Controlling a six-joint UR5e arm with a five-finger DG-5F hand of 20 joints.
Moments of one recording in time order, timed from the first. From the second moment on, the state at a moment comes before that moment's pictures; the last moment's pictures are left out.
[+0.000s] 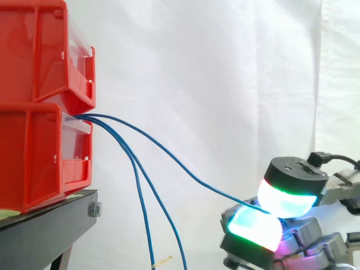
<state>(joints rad) 0.03 -2.27 -1.40 -2.65 -1.64 -0.01</state>
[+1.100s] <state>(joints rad) 0.05 -2.27 -1.43 -2.60 -1.44 -0.19</state>
